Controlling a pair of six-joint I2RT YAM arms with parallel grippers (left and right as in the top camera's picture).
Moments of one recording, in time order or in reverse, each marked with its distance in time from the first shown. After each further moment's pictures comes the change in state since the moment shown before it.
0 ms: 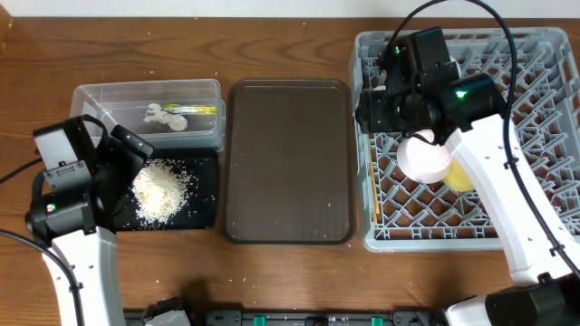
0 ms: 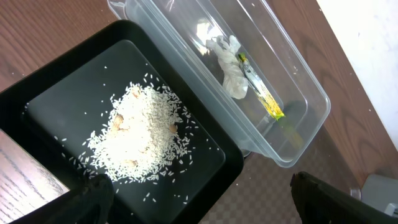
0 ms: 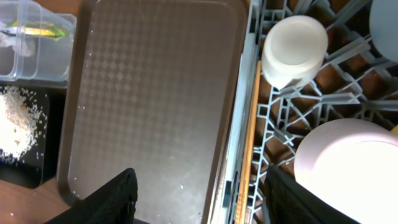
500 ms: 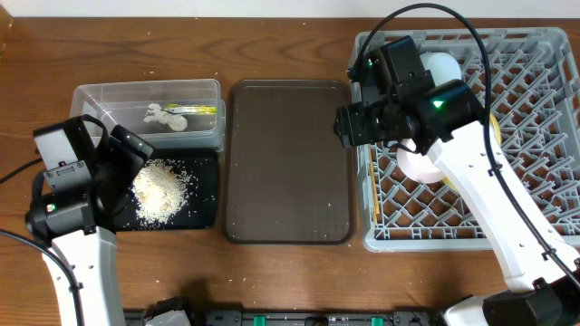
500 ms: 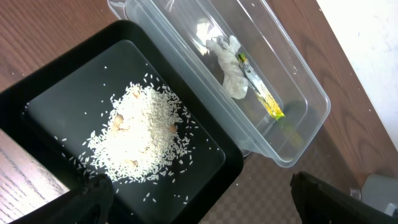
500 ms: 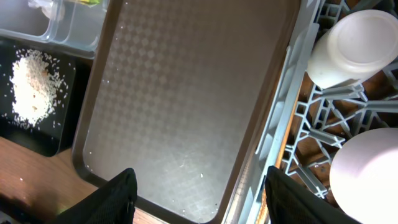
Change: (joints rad) left arm 0.000 0.000 0.000 0.000 0.000 0.000; right arm 0.098 0.000 0.000 -0.010 -0.020 -0.030
